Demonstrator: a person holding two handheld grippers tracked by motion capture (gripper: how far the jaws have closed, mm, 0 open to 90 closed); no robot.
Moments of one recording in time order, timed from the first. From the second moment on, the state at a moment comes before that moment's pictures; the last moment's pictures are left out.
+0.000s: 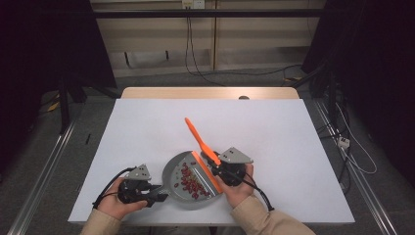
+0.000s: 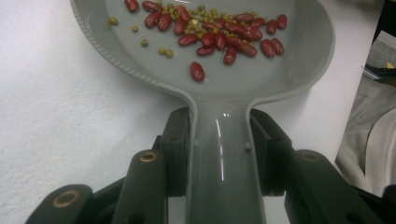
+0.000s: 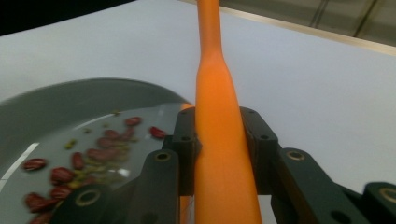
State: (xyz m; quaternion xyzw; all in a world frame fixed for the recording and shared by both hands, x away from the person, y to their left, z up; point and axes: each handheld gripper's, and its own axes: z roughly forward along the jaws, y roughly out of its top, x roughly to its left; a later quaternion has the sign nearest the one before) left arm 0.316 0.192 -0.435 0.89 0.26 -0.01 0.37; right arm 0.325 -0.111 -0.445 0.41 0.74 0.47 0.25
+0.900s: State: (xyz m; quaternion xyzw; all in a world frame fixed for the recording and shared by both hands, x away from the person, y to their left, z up) left arm 0.313 0.187 -0.439 0.89 0.25 0.05 0.38; right arm 0.332 -0.147 -0.432 0.43 0.71 0.50 0.23
